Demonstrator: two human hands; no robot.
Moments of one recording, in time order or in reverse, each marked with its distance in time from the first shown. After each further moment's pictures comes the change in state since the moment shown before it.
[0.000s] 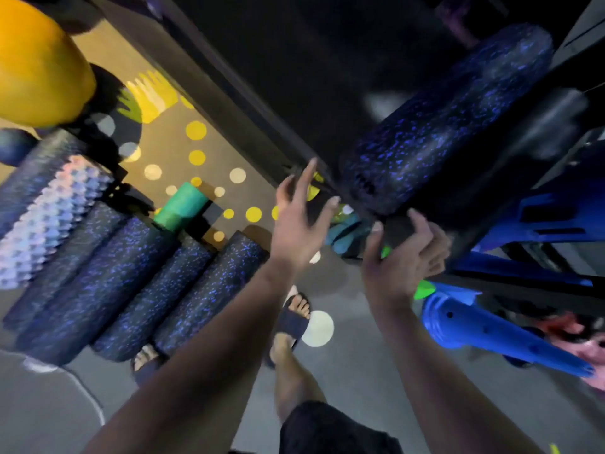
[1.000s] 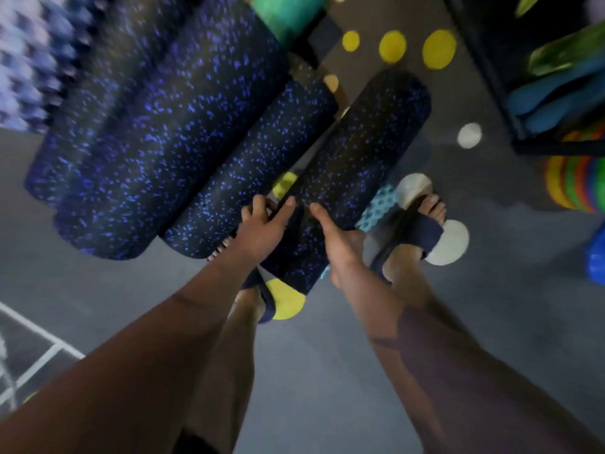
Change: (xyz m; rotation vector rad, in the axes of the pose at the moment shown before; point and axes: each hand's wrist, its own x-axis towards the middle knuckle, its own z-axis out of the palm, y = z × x) left_hand -0.137 -0.490 -0.203 0.153 -0.289 -0.854; right_hand -0.491 -0.071 0.254 0.240 -1.001 1.324
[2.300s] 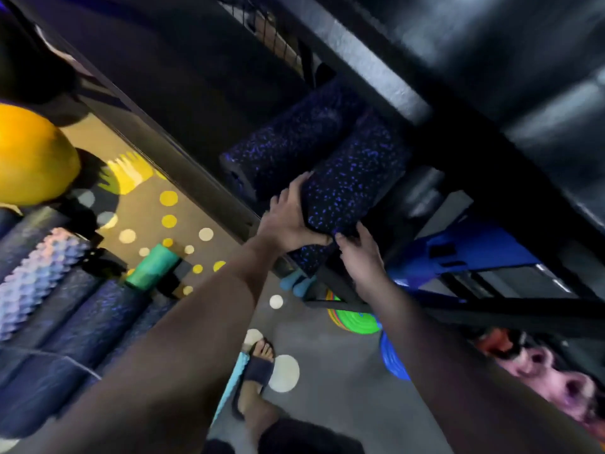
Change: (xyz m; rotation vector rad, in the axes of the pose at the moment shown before) left_hand -0.356 0.614 0.121 0.375 0.187 0.933; right_hand -0.215 -0.418 -0.525 -0.014 0.007 -0.786
